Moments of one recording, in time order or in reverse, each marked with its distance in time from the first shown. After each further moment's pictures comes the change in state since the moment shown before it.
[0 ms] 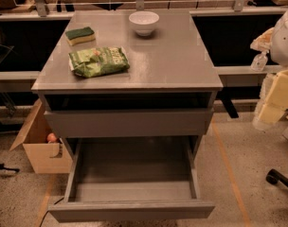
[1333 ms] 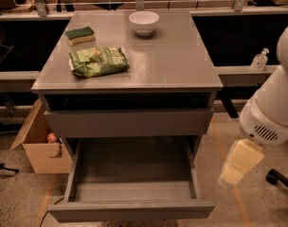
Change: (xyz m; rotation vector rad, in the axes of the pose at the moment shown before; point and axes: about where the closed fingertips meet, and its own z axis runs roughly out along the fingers) arm 0.026 0.085 0.113 -0.149 0.096 0.325
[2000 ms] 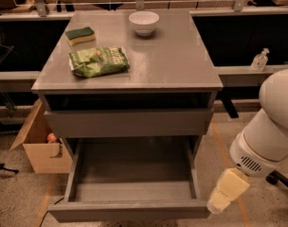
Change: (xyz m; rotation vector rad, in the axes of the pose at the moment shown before) arm 0.025 0.032 0.071 -0.110 0.024 0.133
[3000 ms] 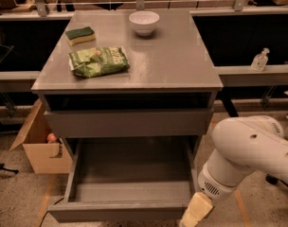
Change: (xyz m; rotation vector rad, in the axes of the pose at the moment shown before) arm -0.003 0.024 0.120 -0.100 0.075 0.070
